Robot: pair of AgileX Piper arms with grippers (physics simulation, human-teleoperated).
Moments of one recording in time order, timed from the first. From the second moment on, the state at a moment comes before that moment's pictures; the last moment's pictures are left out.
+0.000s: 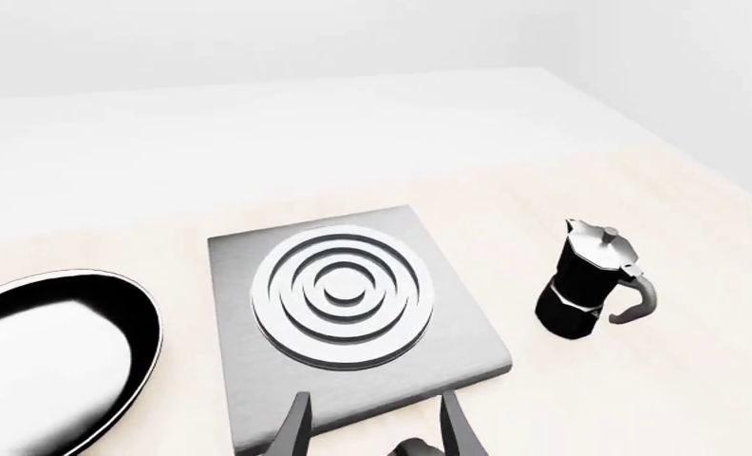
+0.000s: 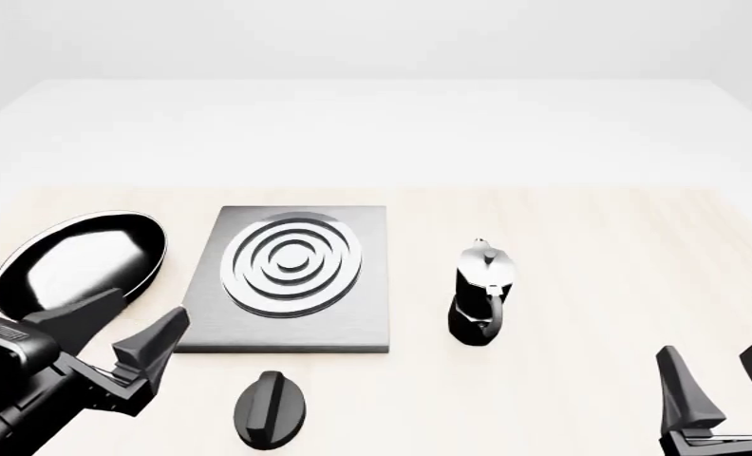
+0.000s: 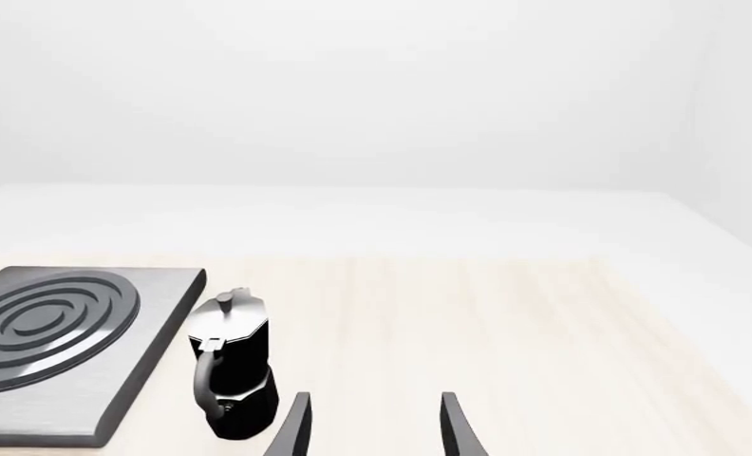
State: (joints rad) left arm -0.37 0.53 -0.30 0.04 -0.08; right arm 0.00 0.08 0.00 -0.06 -0.01
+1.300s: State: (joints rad) left arm -0.49 0.92 -0.11 -0.37 -0.18; right arm 0.00 0.09 0.00 -0.06 -0.01
